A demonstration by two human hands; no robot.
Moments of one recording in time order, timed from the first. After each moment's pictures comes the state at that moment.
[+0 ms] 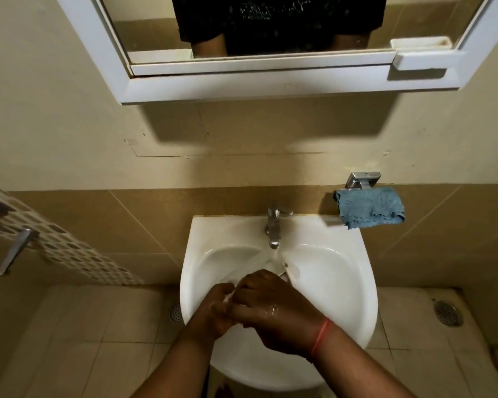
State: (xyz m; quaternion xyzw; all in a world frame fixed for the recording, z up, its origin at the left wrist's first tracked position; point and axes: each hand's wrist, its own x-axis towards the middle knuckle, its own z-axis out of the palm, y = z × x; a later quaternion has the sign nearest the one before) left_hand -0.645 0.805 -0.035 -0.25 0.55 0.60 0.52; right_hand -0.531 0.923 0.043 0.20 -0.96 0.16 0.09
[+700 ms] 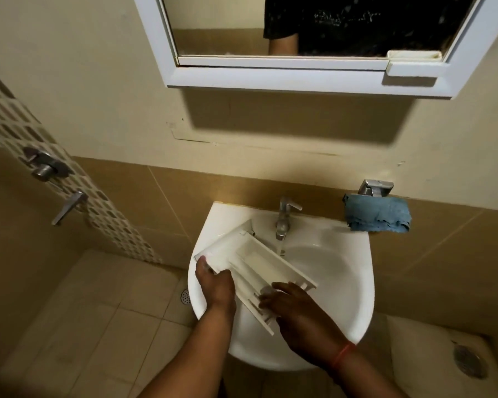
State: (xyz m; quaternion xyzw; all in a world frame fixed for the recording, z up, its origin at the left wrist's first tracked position) left_hand -0.592 0.818 -0.034 -0.24 0.64 0.72 0.09; right_hand -0.452 0.958 -0.024 0.09 -0.95 0.28 0.06
